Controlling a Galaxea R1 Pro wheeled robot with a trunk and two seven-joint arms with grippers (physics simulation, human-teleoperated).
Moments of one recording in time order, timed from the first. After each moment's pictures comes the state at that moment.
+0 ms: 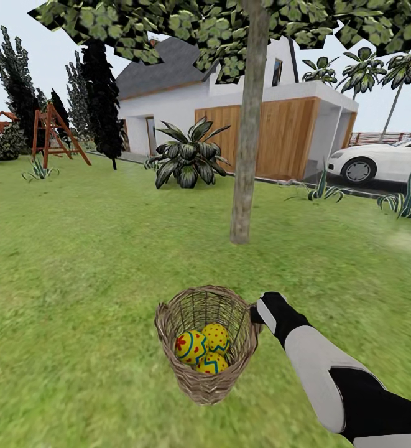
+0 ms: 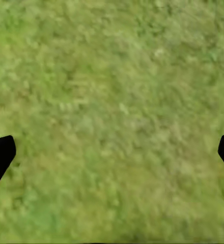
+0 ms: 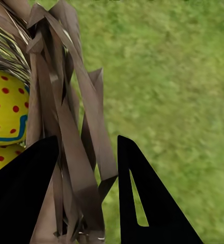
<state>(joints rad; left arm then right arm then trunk) 0.16 0.22 0.18 -1.05 0.44 0.17 -0.06 -0.97 0.12 -0.11 -0.34 -0.02 0.65 -0.29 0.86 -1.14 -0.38</state>
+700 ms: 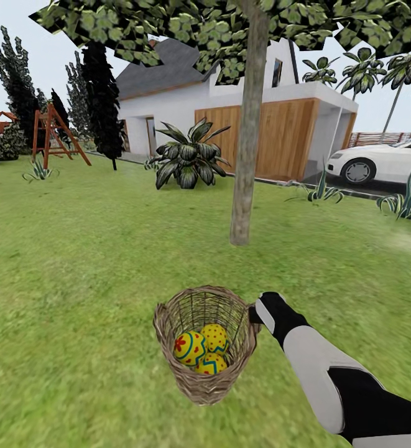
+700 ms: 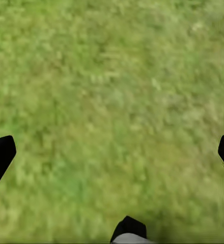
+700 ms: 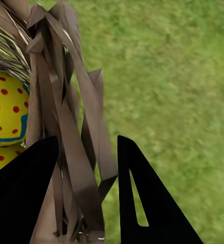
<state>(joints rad) 0.13 0.18 0.18 -0.72 0.39 -0.10 -0.04 -0.97 0.13 -0.10 -0.34 -0.02 0.65 -0.29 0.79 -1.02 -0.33</state>
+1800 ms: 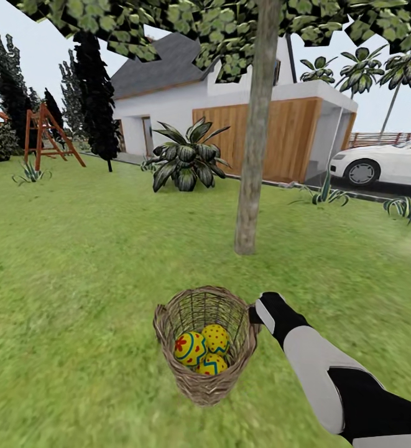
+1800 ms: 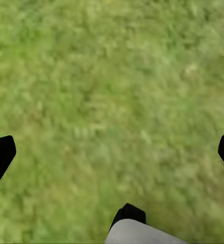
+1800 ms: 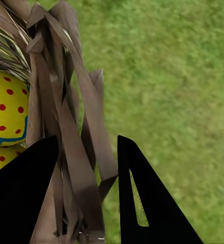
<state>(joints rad) 0.13 0.15 0.18 -0.65 0.37 -0.15 -0.04 -0.97 0.13 -0.10 -0.34 -0.02 0.65 -0.29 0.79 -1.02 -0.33</state>
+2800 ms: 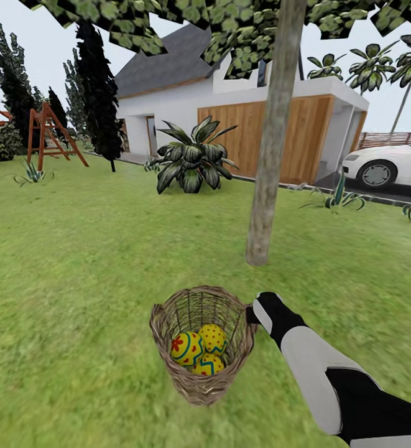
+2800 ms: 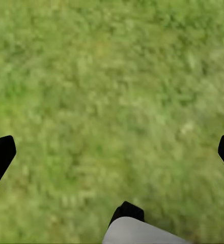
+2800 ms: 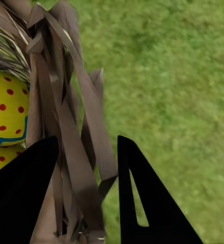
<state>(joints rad) 0.13 0.15 0.18 -0.65 0.37 -0.14 -0.05 -0.97 0.14 -0.10 -0.34 -0.02 0.65 -0.29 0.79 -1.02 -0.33</state>
